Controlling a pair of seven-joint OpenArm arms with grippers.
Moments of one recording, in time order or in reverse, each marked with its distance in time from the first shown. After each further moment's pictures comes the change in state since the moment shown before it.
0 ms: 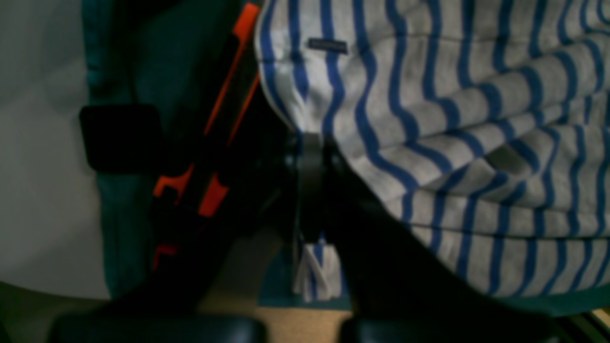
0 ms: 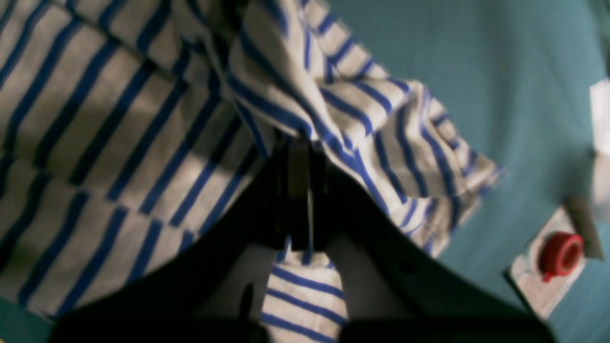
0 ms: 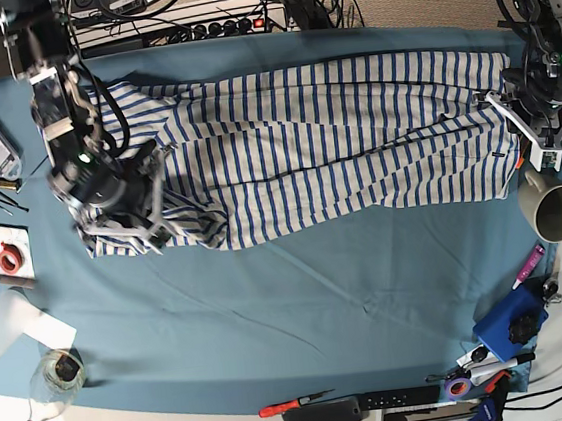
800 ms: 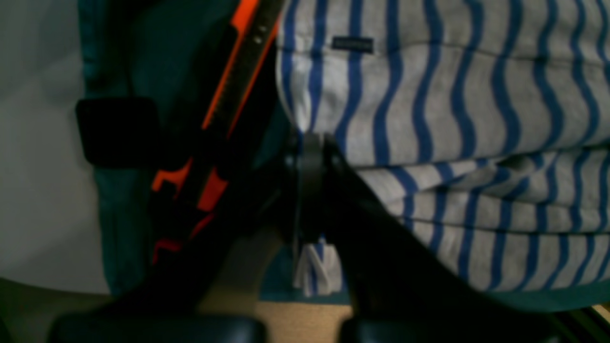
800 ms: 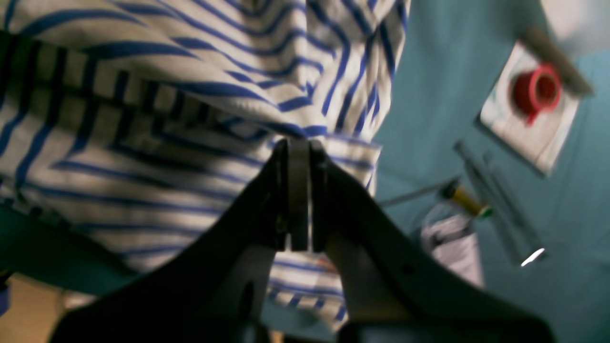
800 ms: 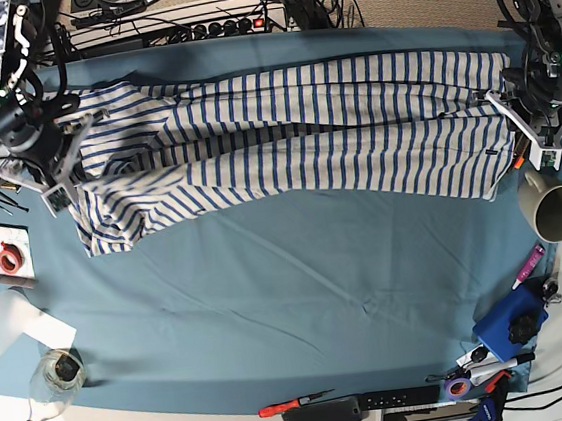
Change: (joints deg) left arm 0.0 0.0 0.0 0.0 0.0 0.0 1.1; right arm -21.1 -0.1 29.9 11.3 11.1 1.9 -1.2
